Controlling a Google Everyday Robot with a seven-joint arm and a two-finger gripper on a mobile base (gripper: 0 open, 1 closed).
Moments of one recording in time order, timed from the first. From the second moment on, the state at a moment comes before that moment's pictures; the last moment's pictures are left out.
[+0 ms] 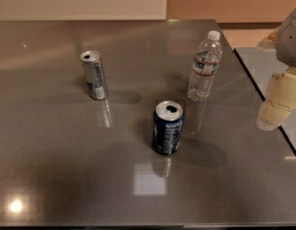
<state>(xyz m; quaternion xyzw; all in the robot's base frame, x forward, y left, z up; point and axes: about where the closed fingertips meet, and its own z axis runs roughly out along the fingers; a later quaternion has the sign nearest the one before) 0.438 -0.217 0.976 -0.60 0.78 -0.03 0.16</state>
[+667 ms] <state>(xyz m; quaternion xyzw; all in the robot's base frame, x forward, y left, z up) 0.455 -0.221 0.977 -0.59 0.79 -0.02 0.18</state>
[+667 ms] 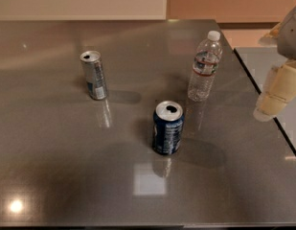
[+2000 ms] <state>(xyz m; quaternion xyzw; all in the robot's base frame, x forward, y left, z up) 0.561 -0.196 0.955 -0.54 0.79 0.08 0.29</state>
